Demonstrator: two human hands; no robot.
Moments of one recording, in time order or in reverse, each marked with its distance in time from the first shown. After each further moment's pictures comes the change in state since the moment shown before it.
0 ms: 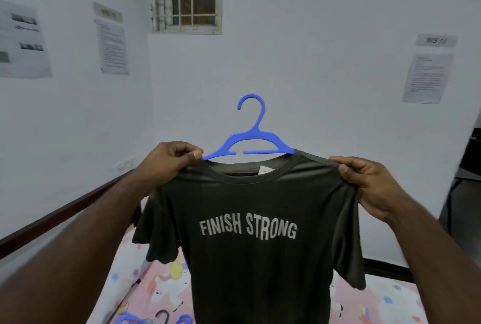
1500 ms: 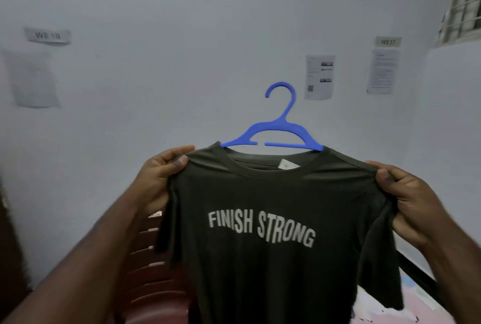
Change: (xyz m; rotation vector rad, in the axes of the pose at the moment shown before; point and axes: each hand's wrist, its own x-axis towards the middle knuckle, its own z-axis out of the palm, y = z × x) left_hand -0.441 0.186 -0.074 -0.292 1.105 -0.096; right_hand -0.081 -0.026 0.222 0.592 -0.882 0.238
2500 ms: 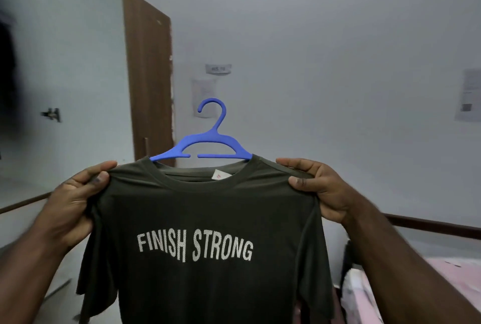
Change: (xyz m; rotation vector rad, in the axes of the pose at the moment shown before) left_hand -0.352 0.240 -0.263 0.229 0.697 0.302; right_hand -0.129 0.068 0.380 0.227 -0.978 0.387
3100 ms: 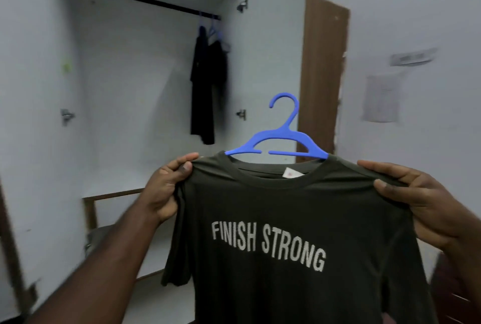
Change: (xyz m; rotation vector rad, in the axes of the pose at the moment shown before) left_hand -0.027 0.067 -0.111 0.051 0.371 0.171; right_hand 0.178 0.078 0.093 0.045 -0.345 0.072
